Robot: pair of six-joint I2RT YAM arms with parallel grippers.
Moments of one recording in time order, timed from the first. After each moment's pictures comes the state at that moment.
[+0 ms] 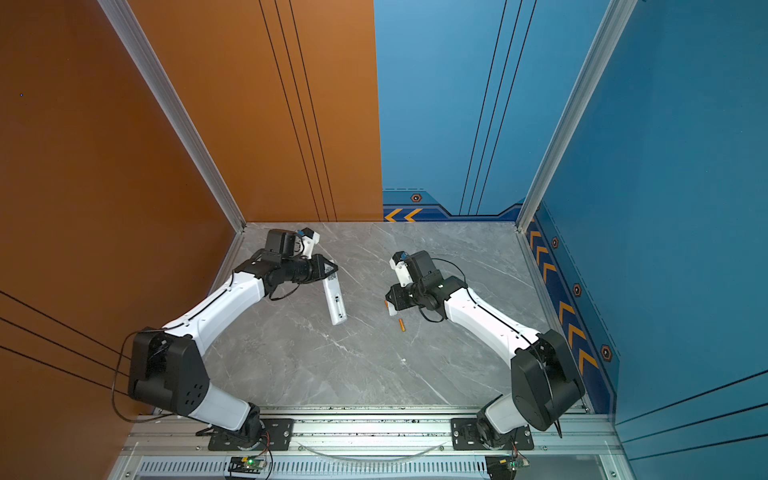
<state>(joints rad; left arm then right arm) -0.26 1.53 1.20 -0.41 0.47 -0.47 0.54 1.49 1.09 -0.47 -0.23 0.24</state>
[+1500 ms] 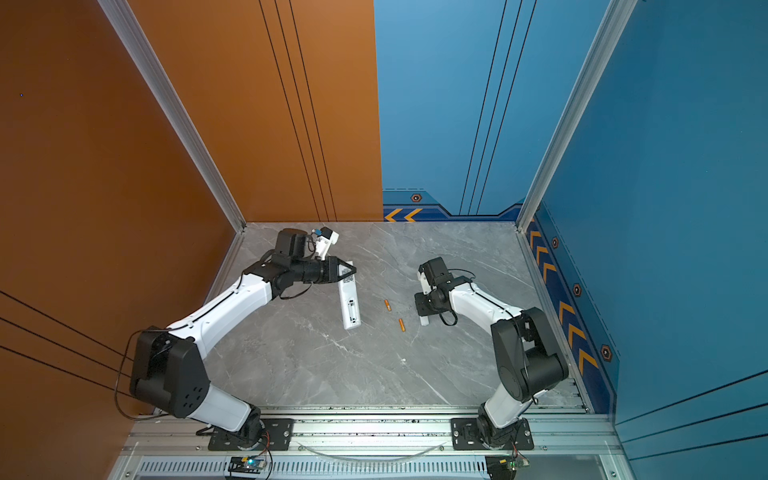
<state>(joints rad) -0.35 1.53 1.20 -0.32 0.65 -0.46 0.38 1.65 1.01 -0.52 -0.10 0.16</state>
